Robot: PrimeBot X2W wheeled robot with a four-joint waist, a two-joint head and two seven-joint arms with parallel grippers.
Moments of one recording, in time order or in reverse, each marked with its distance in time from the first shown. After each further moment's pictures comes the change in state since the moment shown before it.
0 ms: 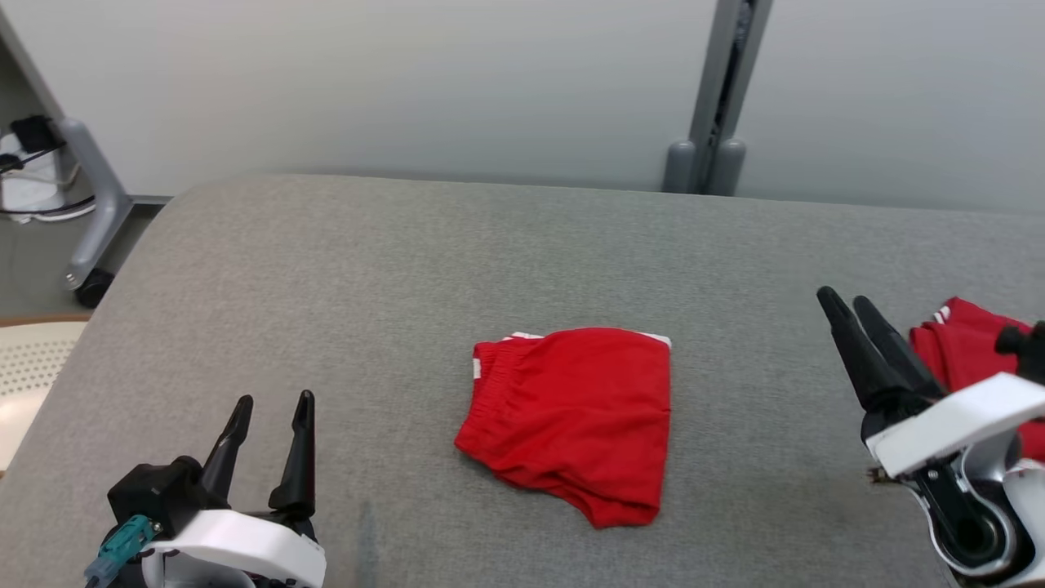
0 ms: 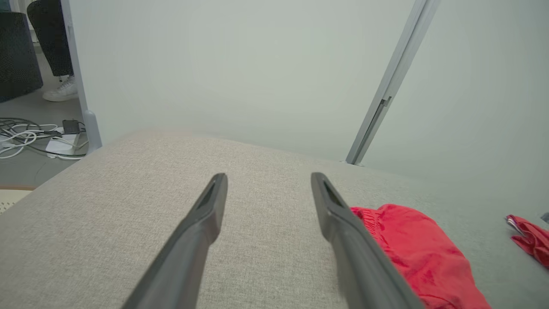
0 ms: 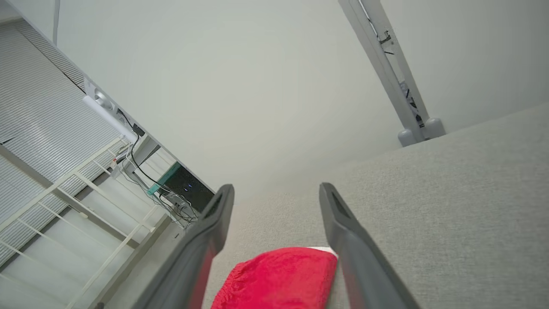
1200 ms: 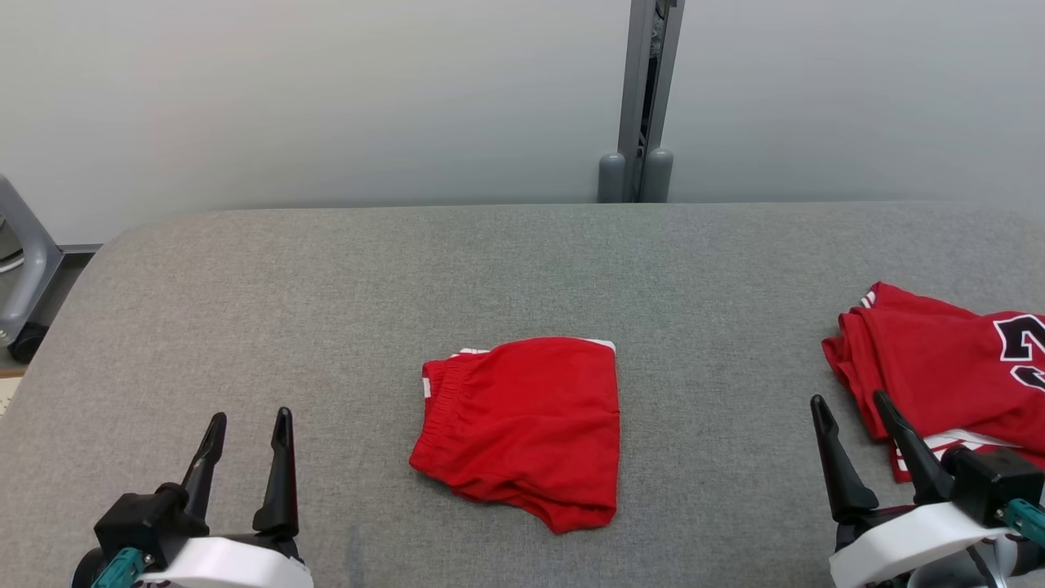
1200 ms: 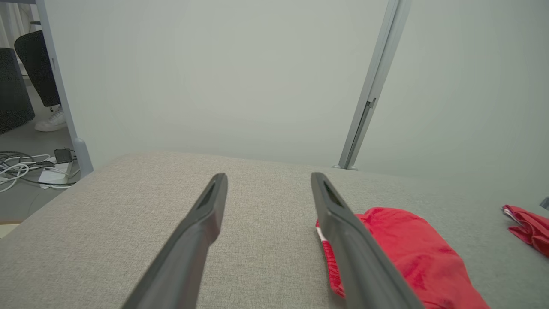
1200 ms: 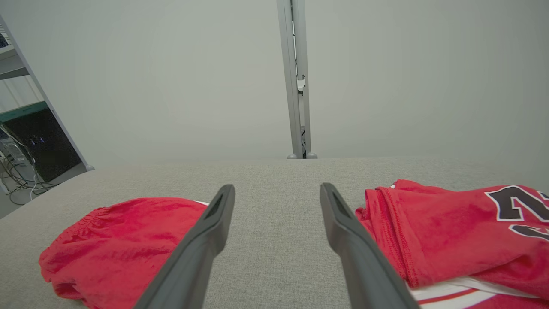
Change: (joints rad) left arm 0.086 -0.026 0.095 -0.053 0.130 0.025 -0.004; right arm 0.257 0.204 -0.185 -0.051 -0.803 0.000 -0.133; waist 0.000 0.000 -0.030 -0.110
